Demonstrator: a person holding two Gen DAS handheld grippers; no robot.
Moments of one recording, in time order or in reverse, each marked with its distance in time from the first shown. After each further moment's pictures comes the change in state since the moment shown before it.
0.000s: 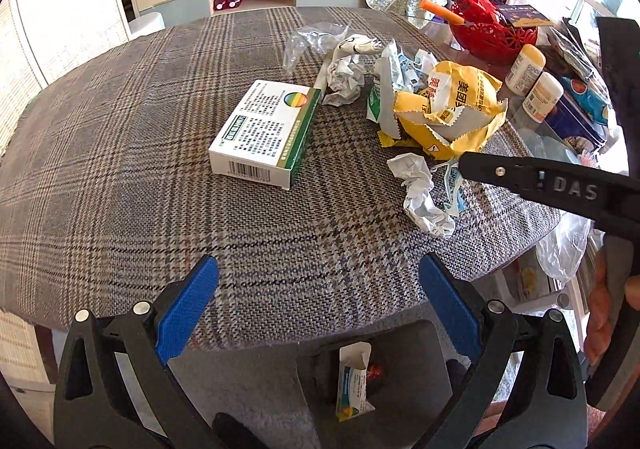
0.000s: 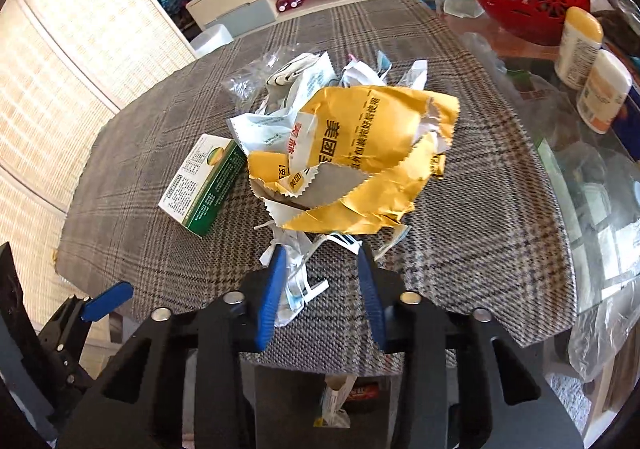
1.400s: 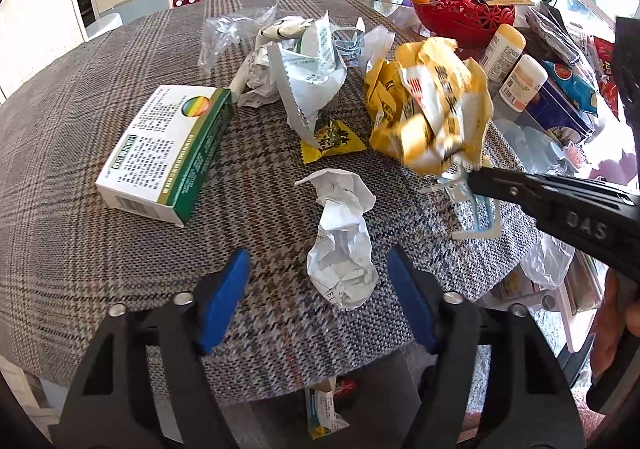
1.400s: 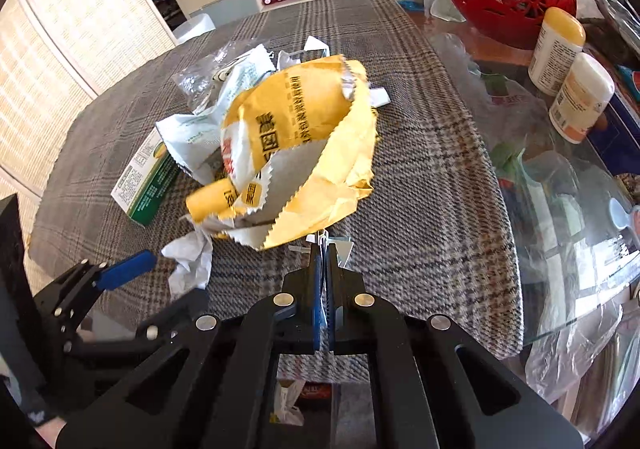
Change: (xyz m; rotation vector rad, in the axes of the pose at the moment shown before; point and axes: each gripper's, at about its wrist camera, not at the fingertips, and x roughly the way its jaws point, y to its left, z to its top) left arm 0.052 -0.045 0.024 0.047 0.033 -0.108; right arm -0.002 -0.045 0.004 -0.052 0.022 -0.087
